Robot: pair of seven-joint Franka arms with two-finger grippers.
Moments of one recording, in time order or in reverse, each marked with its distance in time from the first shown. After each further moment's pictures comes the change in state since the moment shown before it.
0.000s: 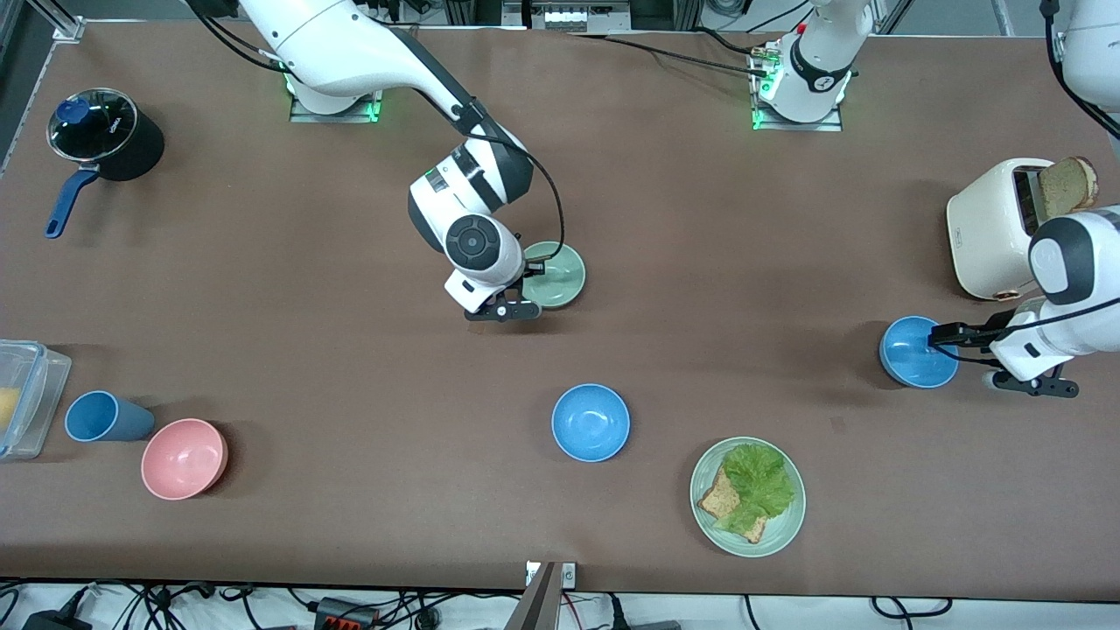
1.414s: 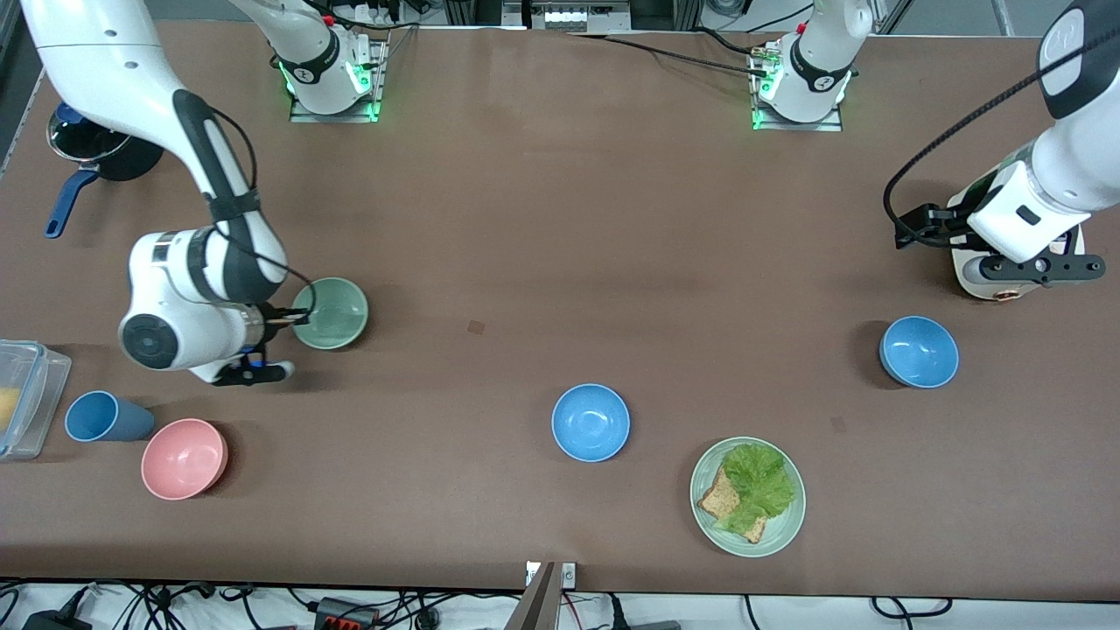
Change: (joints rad) left arm -0.301 -0.478 -0.006 0.041 -0.067 -0.527 -0.402; right arm -0.471 -0.097 -0.114 -0.050 -0.109 -0.258 -0.603
